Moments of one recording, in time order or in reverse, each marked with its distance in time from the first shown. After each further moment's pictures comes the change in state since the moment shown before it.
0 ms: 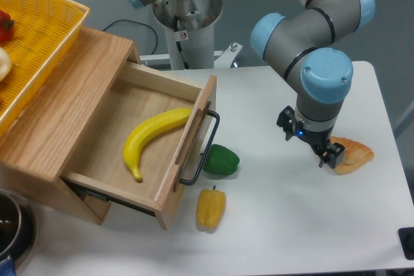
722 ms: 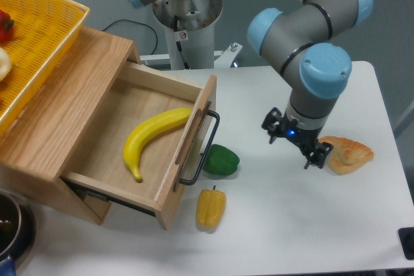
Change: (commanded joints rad) arm -0.034 0.093 -0.061 -0.040 -0.201 -0.252
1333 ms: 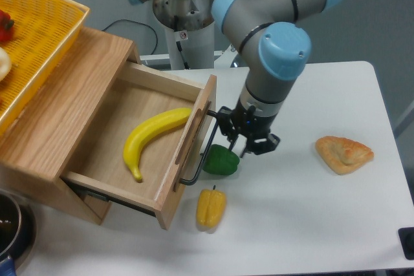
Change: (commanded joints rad) arm -0.081 0.066 -0.005 -0.078 -0.172 -0.155
